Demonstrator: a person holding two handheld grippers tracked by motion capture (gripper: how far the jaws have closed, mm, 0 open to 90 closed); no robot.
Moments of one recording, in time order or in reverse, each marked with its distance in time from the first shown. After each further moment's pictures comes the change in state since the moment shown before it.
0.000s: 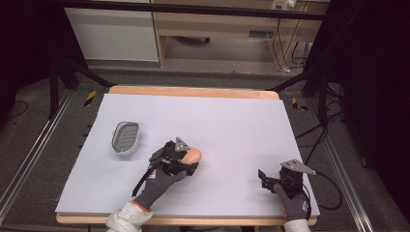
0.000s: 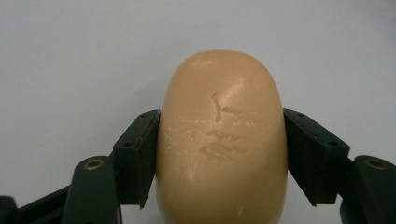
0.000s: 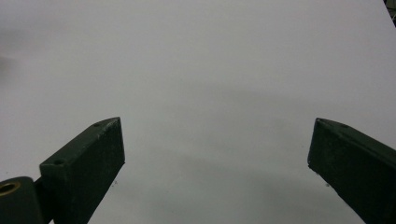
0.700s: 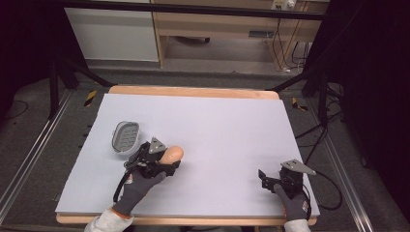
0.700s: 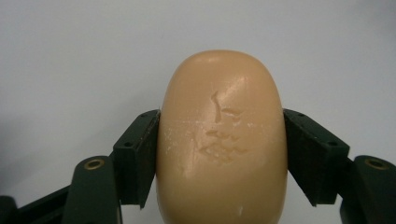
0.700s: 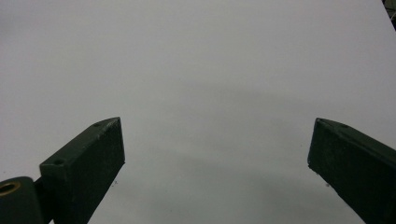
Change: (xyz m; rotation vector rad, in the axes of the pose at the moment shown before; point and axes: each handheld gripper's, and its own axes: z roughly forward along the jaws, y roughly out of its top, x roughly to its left) left arm 0.028 -0.026 -0.046 -0.075 0.059 -0.072; right arm 0.000 -0.001 0.000 0.000 -0.004 -0.004
